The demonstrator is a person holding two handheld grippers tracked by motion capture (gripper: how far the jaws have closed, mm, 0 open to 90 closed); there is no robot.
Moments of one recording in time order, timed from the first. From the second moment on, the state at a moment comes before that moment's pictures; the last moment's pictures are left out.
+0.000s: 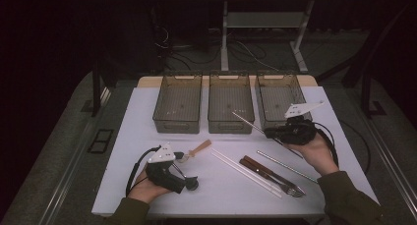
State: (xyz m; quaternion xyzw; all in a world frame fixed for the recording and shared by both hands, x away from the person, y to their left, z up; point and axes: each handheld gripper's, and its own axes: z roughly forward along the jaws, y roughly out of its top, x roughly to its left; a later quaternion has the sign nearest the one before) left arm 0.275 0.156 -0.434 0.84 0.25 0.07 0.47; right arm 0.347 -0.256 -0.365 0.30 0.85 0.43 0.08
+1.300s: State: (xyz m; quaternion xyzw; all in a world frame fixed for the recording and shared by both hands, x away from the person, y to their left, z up) left arm 0.275 0.152 -0.432 0.84 0.25 0.06 0.47; right arm 0.415 -0.140 -0.328 0.33 0.86 0.39 0.08
